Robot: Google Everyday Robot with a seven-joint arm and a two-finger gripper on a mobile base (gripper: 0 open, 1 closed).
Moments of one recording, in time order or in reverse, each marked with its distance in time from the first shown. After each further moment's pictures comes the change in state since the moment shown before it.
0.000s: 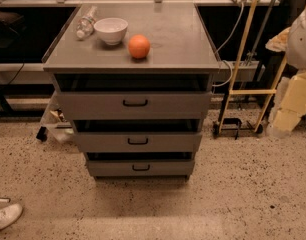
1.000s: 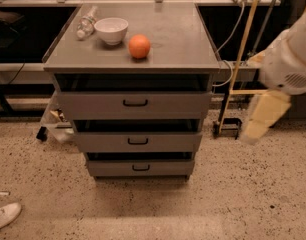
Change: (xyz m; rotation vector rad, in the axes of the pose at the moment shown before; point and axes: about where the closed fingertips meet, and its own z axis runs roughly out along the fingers) arm -0.009 -0.007 0.056 -0.008 -0.062 0.029
